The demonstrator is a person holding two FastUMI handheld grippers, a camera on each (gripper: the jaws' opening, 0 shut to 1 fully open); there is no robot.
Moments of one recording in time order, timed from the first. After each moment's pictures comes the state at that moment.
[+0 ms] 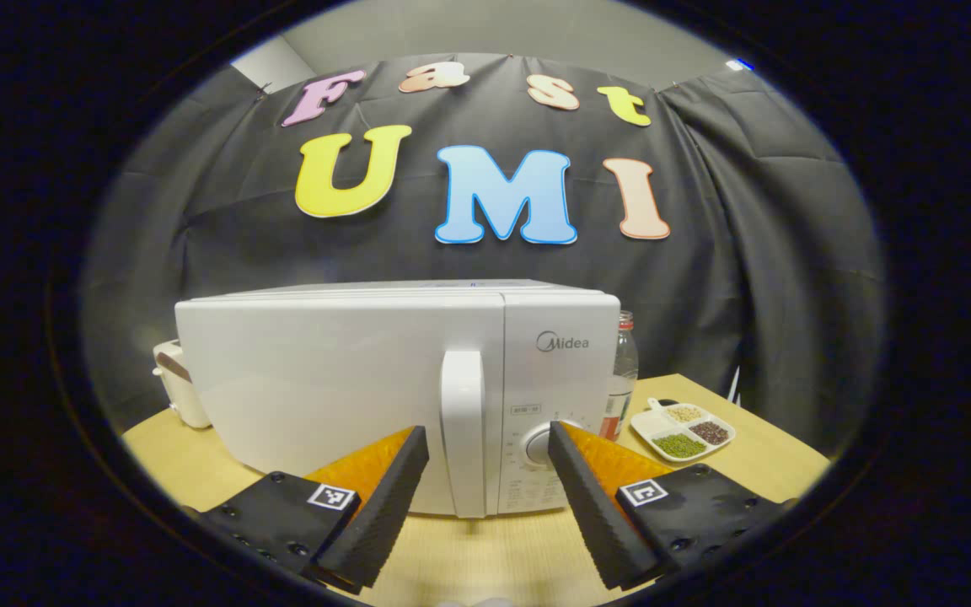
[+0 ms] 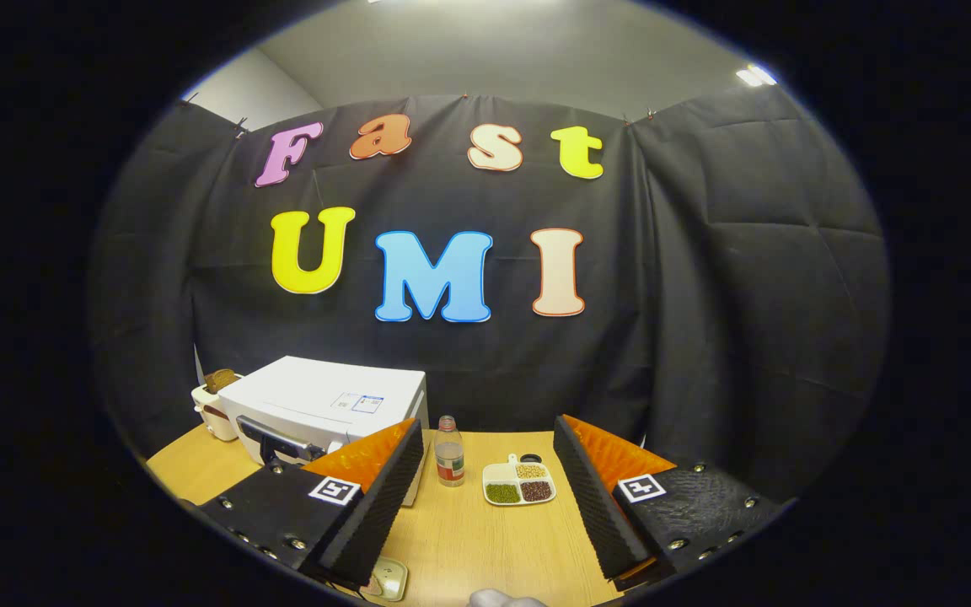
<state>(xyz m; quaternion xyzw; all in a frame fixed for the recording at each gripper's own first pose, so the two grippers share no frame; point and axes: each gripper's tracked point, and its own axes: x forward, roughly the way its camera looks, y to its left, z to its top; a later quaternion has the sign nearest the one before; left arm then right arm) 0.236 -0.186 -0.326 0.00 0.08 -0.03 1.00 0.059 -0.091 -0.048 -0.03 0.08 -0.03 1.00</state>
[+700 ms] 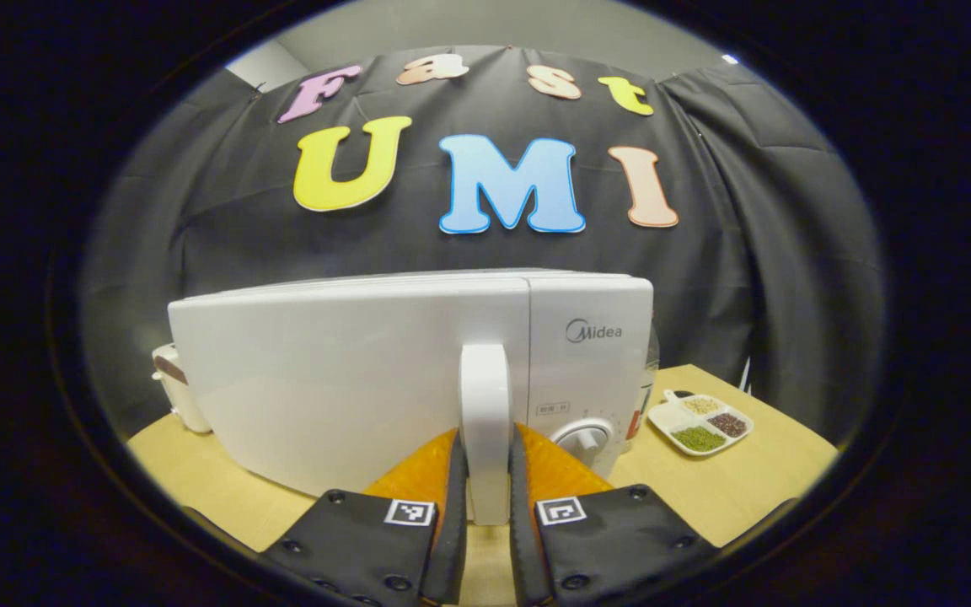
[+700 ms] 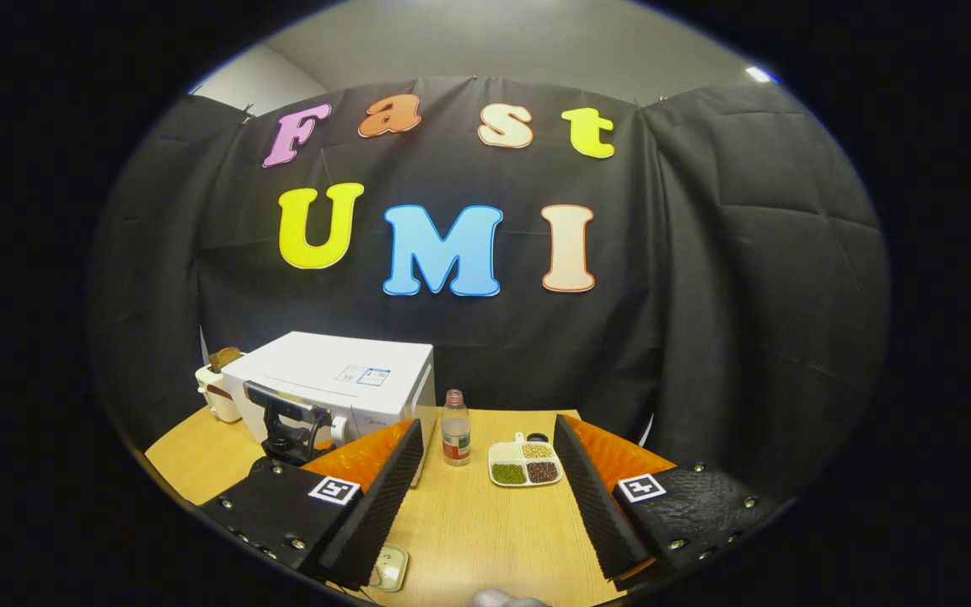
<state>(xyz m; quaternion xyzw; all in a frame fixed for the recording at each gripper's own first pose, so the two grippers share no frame) 0.248 -0.177 -0.334 0.00 0.10 -0.04 0.99 0.053 -0.080 -0.076 -0.03 0.11 -0.02 0.99</state>
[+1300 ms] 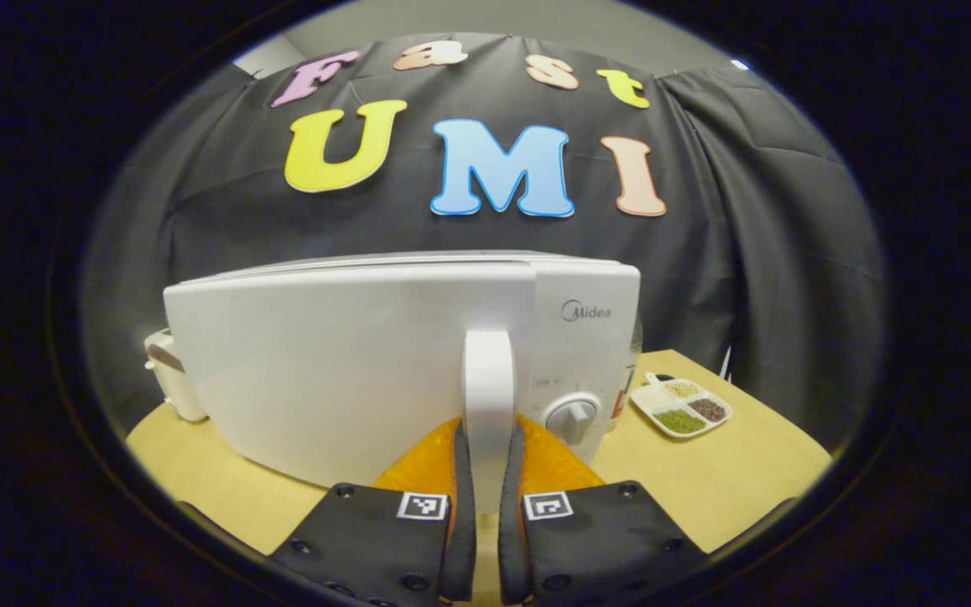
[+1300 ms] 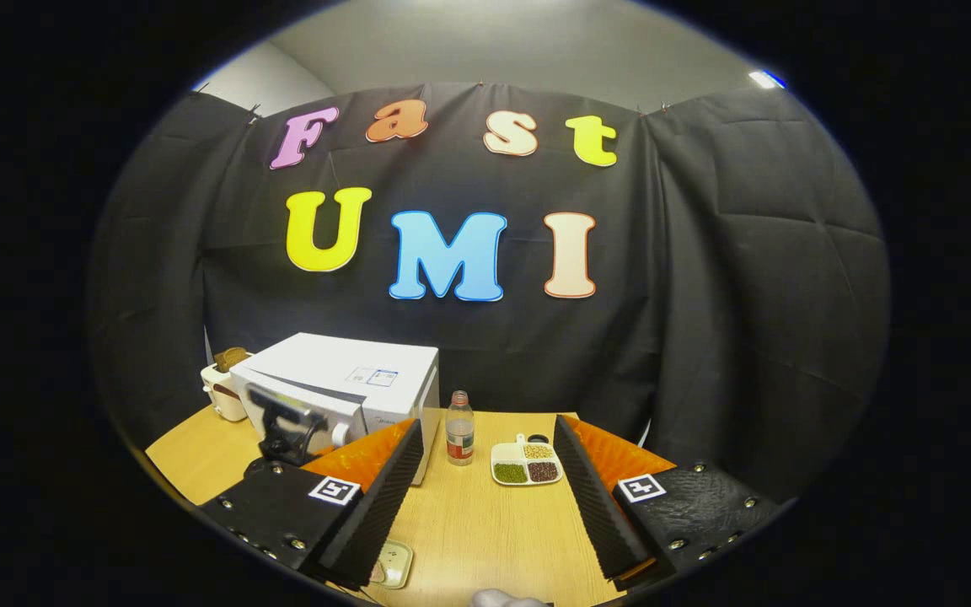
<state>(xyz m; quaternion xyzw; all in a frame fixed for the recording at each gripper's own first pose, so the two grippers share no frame) 0.199 -0.166 -0.330 0.01 0.10 -0.07 0.99 0.036 -0.066 -0.068 -0.04 0.10 -0.01 0.99</state>
